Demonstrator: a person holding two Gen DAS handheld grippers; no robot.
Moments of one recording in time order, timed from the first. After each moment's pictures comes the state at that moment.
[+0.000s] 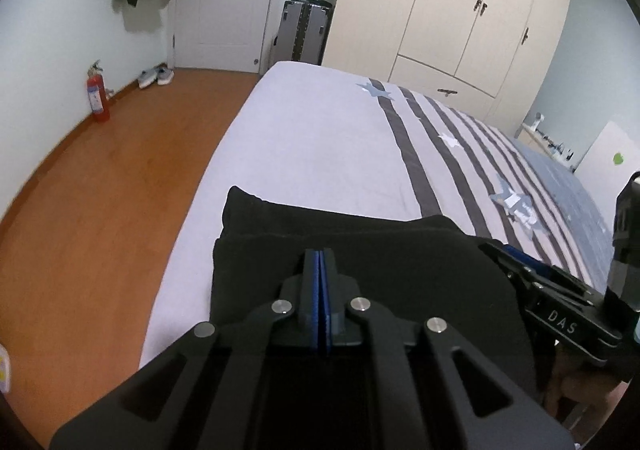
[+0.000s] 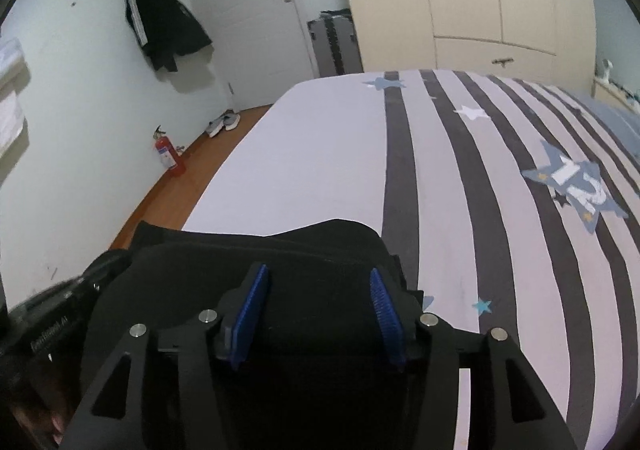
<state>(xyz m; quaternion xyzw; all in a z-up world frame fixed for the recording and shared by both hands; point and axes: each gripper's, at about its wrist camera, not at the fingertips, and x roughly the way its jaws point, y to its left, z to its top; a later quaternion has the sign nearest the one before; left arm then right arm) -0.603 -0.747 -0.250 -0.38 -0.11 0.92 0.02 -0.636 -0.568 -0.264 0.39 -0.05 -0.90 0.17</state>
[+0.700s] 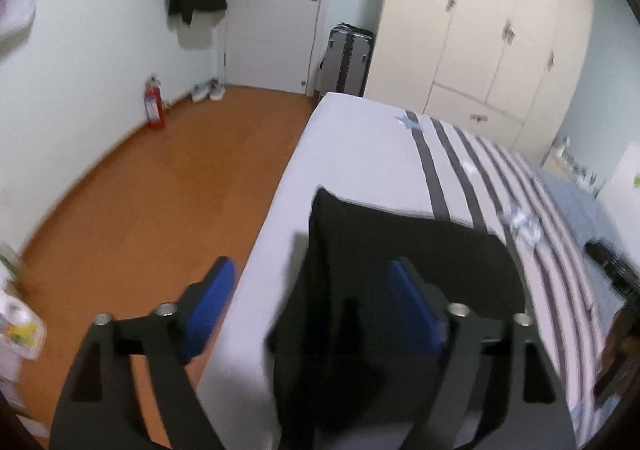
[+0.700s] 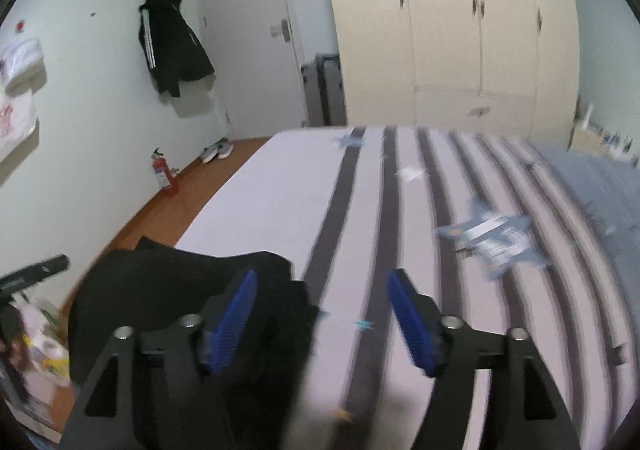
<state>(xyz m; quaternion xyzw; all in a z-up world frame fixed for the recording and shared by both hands) -0.465 -0.748 -0.162 -0.35 -0.07 0.93 -0.08 -0.561 -0.450 -0.167 0.31 0.00 -0.94 0.15</state>
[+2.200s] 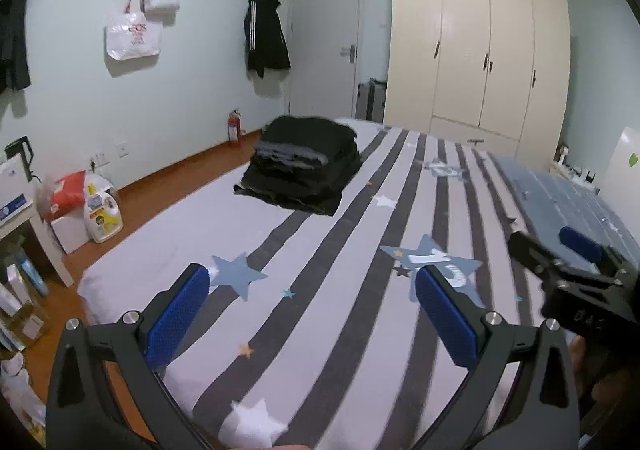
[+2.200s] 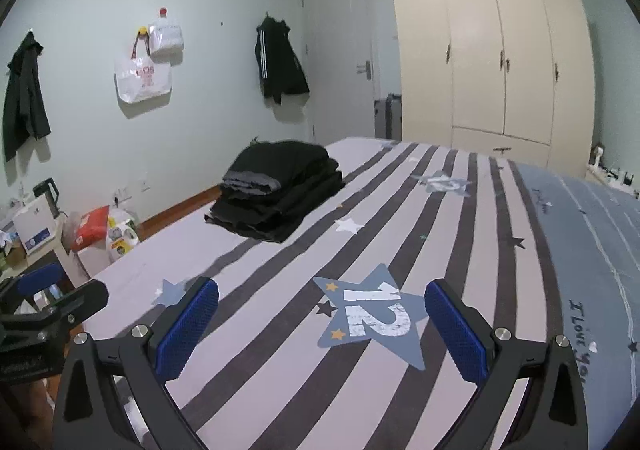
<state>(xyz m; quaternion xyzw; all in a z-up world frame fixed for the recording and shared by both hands) 0.051 -0.327 -0.150 -0.23 -0.09 0.94 -0.23 -0.093 -0.155 -0.163 0.23 0.04 -0.92 0.31</state>
